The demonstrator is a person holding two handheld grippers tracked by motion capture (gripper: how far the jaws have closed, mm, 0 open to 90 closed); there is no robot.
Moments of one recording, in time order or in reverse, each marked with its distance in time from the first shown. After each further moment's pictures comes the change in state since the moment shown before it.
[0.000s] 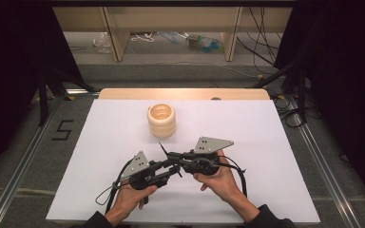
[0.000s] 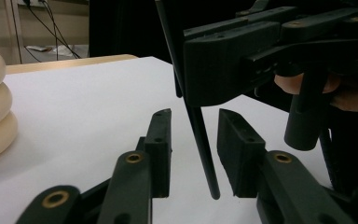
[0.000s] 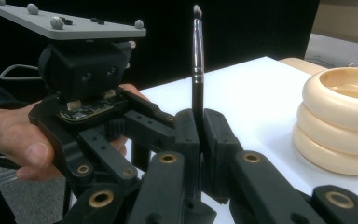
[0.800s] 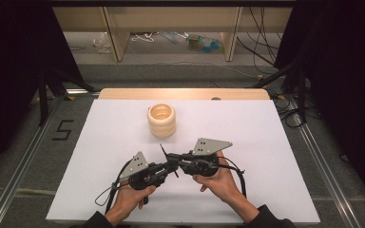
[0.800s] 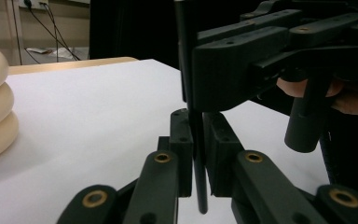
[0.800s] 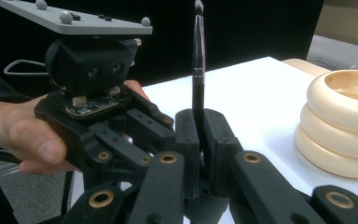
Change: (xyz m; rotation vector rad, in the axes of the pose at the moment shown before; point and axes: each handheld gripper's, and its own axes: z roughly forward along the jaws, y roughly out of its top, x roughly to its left) left arm 0.004 -0.002 -0.002 -0.006 -0.006 0.000; right arm 0.003 0.000 0.001 0.016 0.001 -0.029
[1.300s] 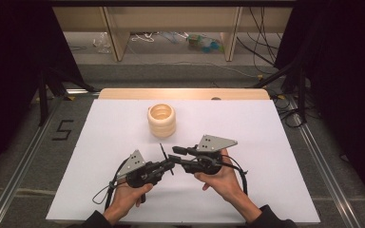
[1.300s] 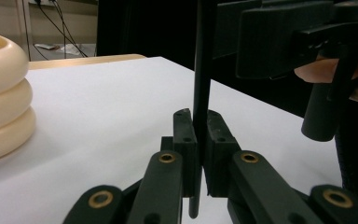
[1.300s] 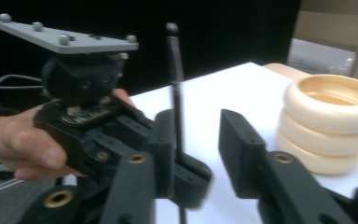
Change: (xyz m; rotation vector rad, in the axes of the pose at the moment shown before) left arm 0.008 0.002 -0.005 0.004 0.037 0.001; right arm -0.005 0.005 -0.011 -0.029 -0.073 0.040
